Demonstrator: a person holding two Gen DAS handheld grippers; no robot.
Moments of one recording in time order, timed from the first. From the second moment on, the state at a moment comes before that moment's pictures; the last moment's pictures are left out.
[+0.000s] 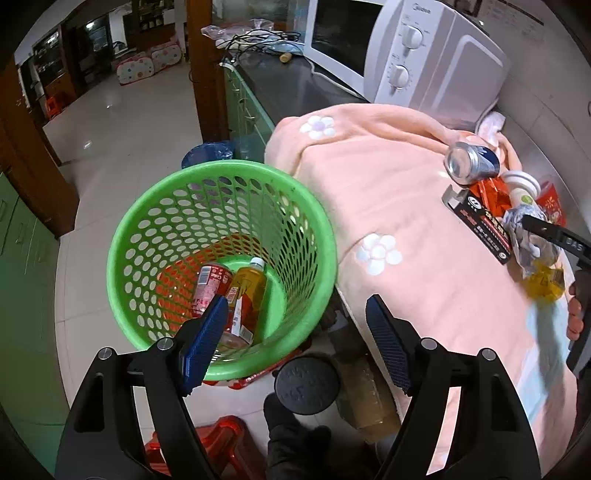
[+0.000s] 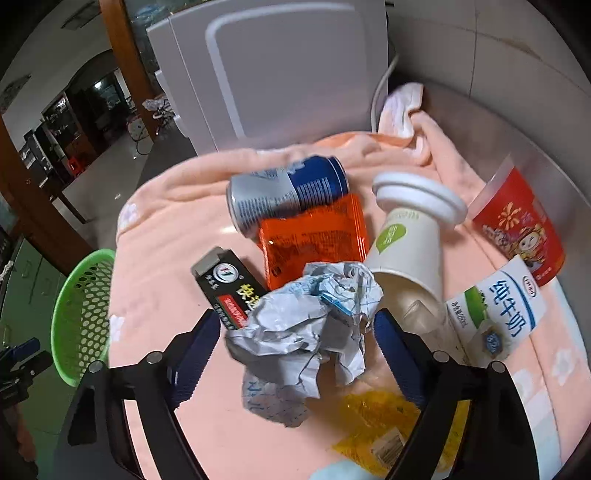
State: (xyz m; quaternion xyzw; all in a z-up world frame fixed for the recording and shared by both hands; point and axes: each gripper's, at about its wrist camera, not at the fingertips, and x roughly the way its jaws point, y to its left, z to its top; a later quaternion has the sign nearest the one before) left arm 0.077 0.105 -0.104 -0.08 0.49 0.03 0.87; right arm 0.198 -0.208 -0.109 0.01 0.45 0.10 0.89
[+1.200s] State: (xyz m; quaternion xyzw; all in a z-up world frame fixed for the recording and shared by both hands) left arm 0.202 -0.067 -0.103 -0.14 0.55 -0.06 0.82; right arm 0.105 -0.254 -0.074 0.05 0.40 0.15 0.90
